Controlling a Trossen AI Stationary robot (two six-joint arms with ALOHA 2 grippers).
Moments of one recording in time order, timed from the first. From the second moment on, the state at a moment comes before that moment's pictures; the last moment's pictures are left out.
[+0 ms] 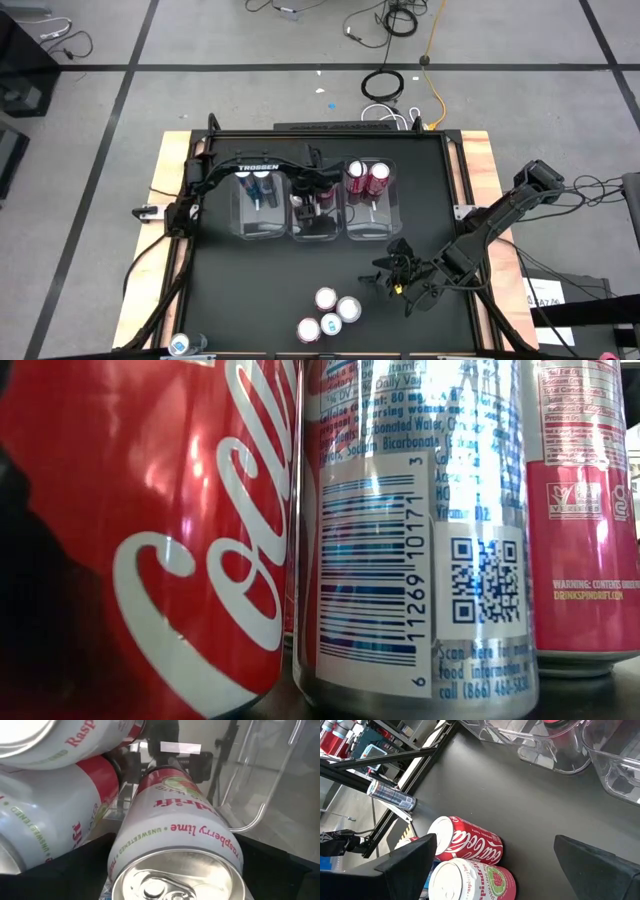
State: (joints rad) left arm 0.21 2.10 1.83 -1.35 0.02 0.03; right arm 0.71 1.41 0.95 -0.33 0.68 1.45
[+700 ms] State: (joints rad) left arm 0.18 2.09 2.17 -1.56 0.02 -0.13; right arm 0.71 1.41 0.95 -0.33 0.62 1.37
